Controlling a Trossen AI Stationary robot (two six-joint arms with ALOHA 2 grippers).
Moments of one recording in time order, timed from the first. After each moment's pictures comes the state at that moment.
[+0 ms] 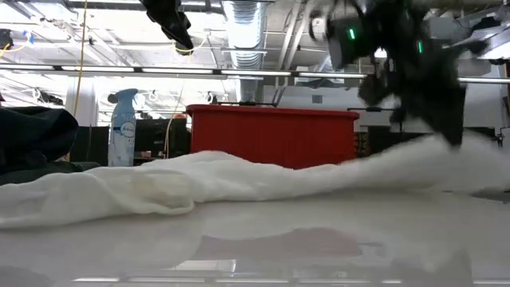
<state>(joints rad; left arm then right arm) 0.49 1.29 1.48 -1.04 0.17 0.42 -0.02 1.58 1.02 -1.16 -0.23 0.15</state>
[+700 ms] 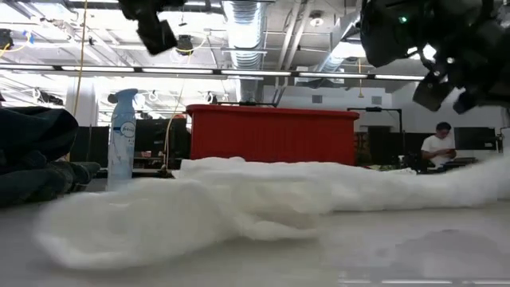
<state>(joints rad) 0.47 1.29 1.40 -1.22 0.53 0.31 0.20 1.58 1.03 -1.38 -0.41 0.49</state>
